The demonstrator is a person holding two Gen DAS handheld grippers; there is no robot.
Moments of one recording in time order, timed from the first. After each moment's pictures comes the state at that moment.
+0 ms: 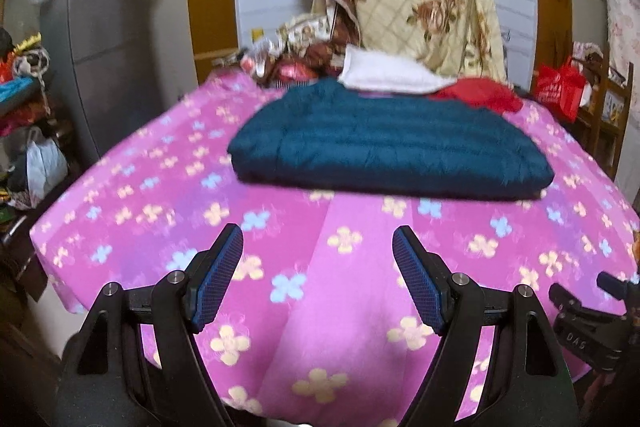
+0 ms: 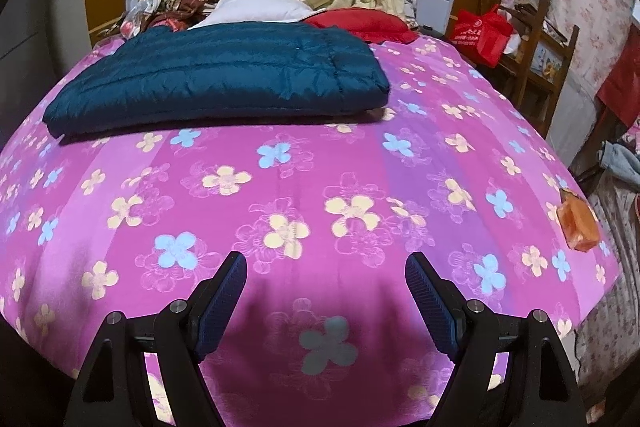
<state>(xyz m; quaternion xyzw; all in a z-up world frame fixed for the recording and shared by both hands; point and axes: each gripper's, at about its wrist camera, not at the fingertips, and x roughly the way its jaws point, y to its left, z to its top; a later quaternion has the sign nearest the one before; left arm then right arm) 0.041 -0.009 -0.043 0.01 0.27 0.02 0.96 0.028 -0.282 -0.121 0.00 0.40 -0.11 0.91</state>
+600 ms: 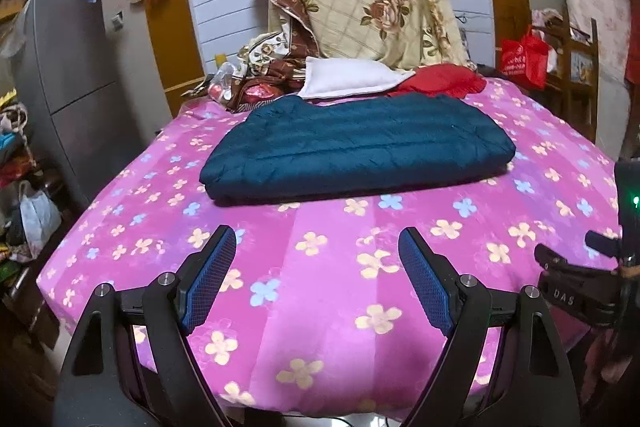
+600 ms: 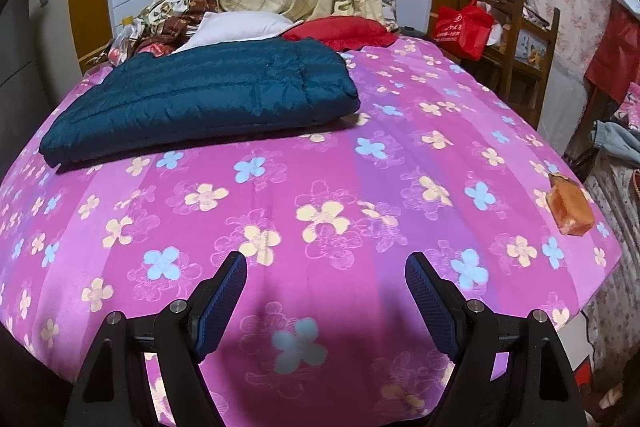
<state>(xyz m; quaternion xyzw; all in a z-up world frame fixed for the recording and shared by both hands) 0.018 -0.048 -0.030 0.08 0.26 -0.03 0.96 0.016 -0.305 -0.114 0.03 0.38 -0.13 0.92</state>
